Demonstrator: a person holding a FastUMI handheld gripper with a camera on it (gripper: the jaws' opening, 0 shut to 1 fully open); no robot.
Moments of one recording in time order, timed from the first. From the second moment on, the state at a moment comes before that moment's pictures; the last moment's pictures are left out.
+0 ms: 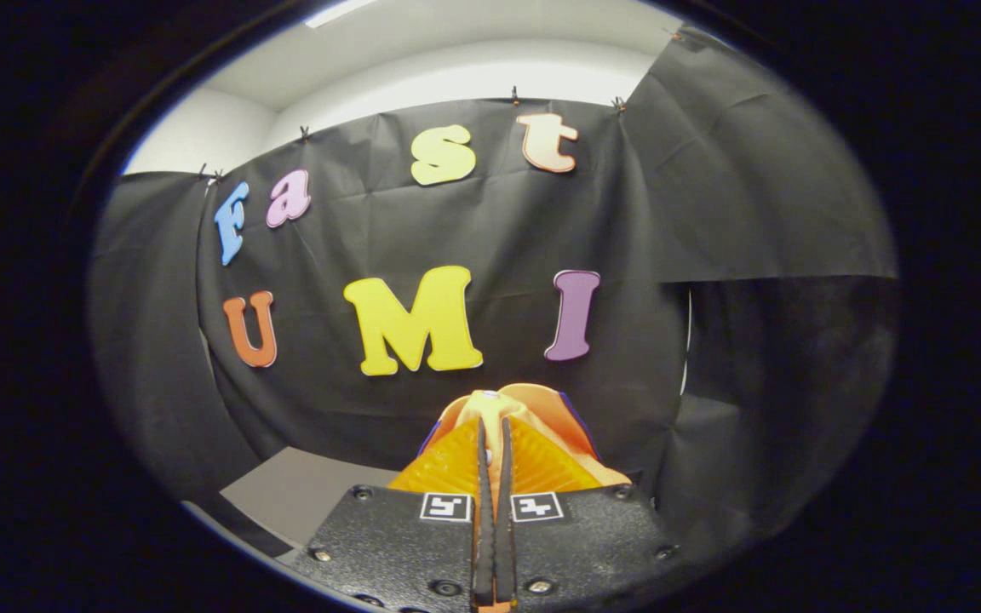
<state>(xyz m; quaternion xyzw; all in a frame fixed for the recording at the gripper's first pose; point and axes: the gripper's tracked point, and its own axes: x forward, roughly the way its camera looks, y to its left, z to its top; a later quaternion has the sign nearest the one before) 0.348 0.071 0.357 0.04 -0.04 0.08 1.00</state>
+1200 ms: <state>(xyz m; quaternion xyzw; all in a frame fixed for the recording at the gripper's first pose) 0.465 0.035 0.133 0.06 0.18 0.08 0.98</state>
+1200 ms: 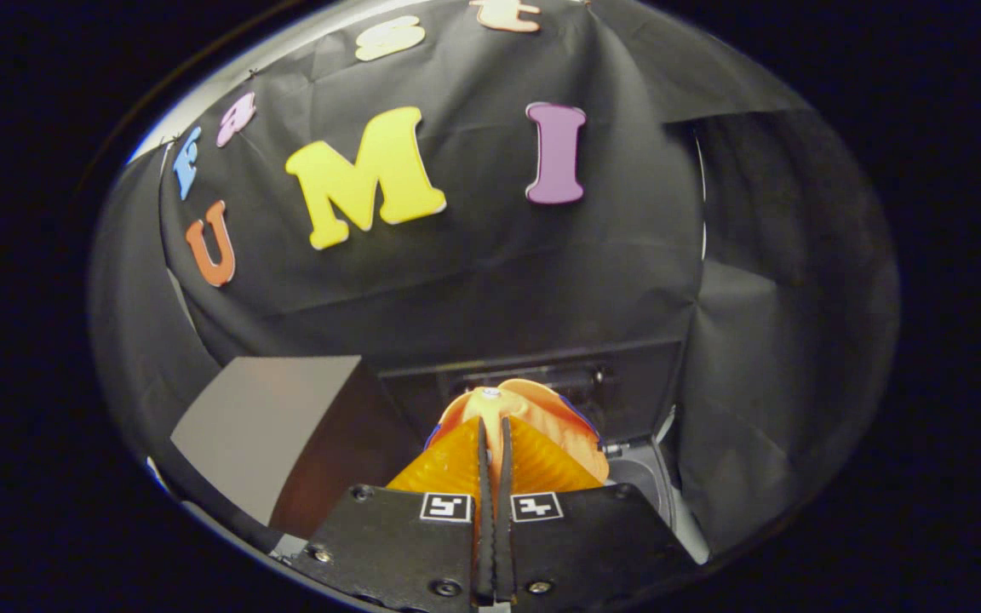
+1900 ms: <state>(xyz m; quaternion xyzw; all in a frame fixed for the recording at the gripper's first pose) 0.448 0.012 -0.069 0.08 0.39 0.00 0.92</state>
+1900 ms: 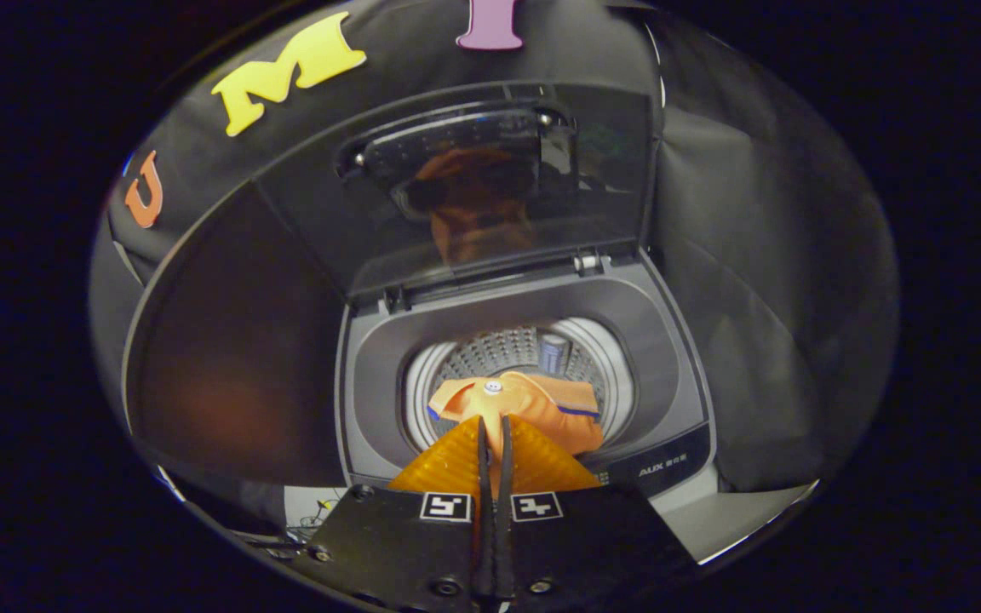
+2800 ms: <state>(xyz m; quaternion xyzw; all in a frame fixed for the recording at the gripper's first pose) 0.458 0.000 -0.060 0.06 0.38 -0.03 0.92</state>
